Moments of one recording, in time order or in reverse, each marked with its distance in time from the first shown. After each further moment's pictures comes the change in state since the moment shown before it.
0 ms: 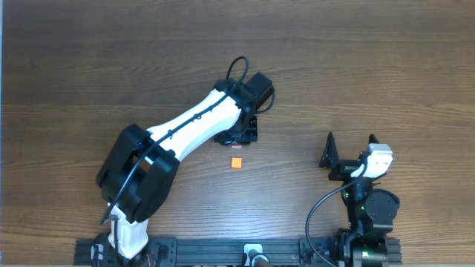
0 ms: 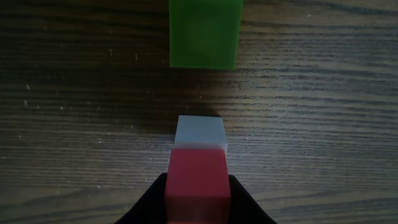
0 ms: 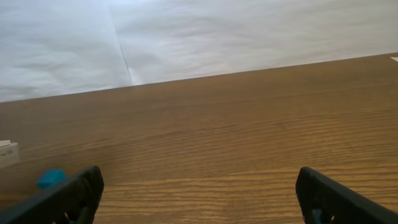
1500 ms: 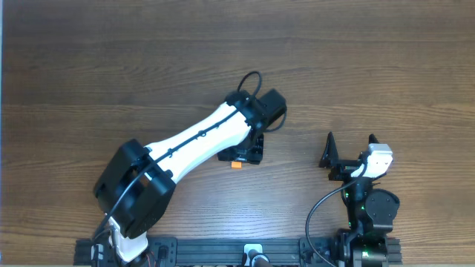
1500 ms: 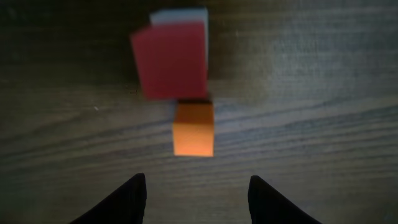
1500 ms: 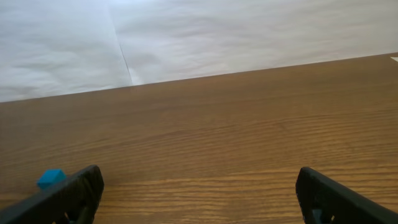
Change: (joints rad) left arm -0.118 -0.069 -0.005 -0.154 0.010 -0.024; right arm 0.000 0.000 0.000 0.000 0.000 0.000
